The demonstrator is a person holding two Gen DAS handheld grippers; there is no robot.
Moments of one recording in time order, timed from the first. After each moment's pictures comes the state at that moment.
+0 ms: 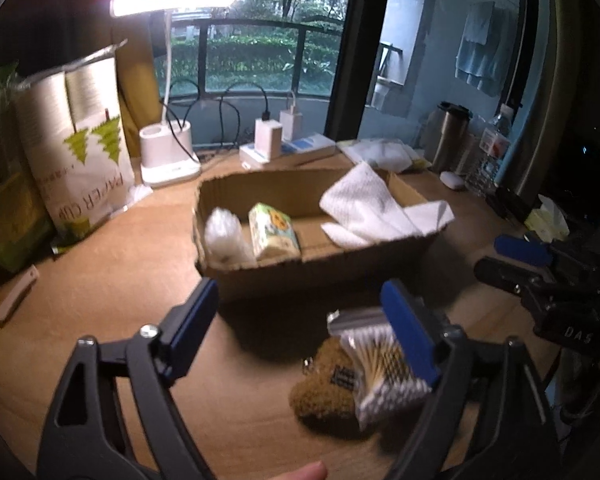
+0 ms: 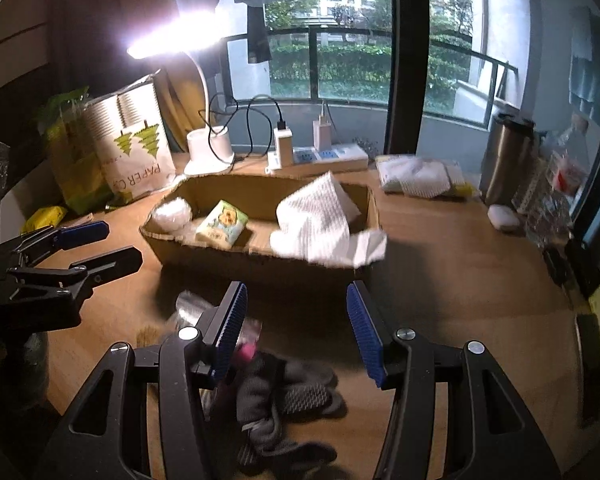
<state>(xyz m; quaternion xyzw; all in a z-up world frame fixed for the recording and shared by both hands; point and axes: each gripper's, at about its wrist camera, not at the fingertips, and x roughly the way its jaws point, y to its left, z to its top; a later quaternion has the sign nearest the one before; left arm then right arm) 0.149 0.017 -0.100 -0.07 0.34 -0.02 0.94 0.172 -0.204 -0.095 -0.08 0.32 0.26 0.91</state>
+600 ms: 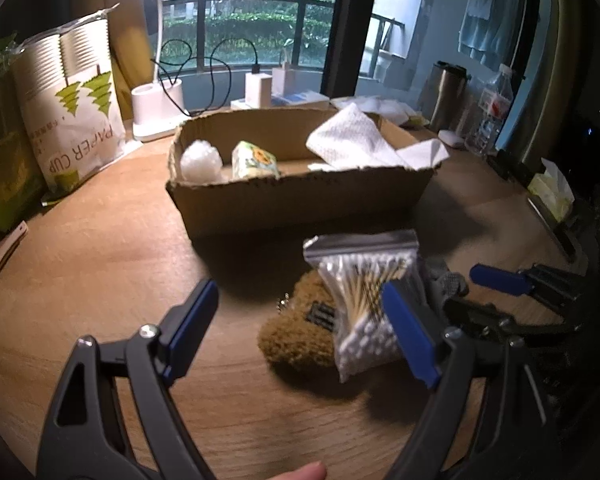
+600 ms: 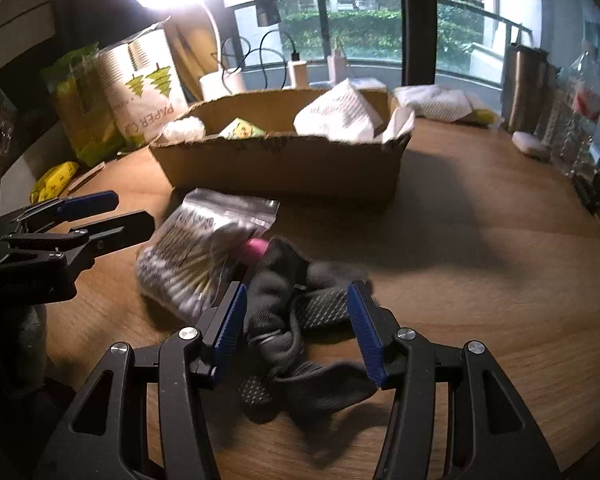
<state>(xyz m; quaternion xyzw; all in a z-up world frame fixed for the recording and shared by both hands) 0.131 -0.012 -0.137 -0.06 0.39 -0.02 0.92 0.149 -0.212 -0.163 -0.07 0.38 0.29 0.88</state>
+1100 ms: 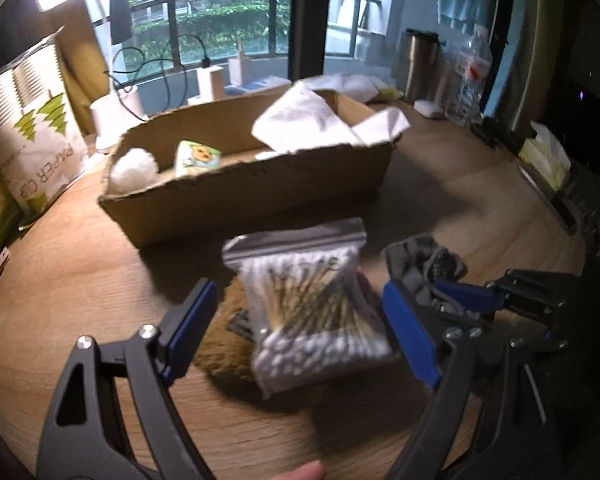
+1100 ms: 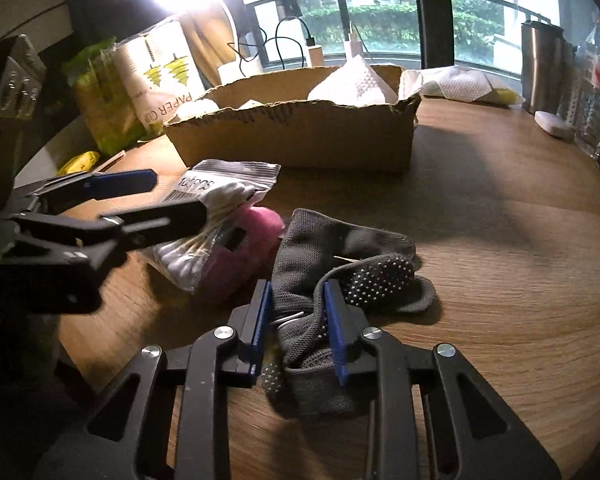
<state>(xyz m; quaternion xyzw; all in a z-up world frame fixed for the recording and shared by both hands) 0.152 -0.066 -0.143 -0.01 0.41 -0.04 0.91 0.153 -0.231 -0.184 -0.05 0.38 0.34 0.86</state>
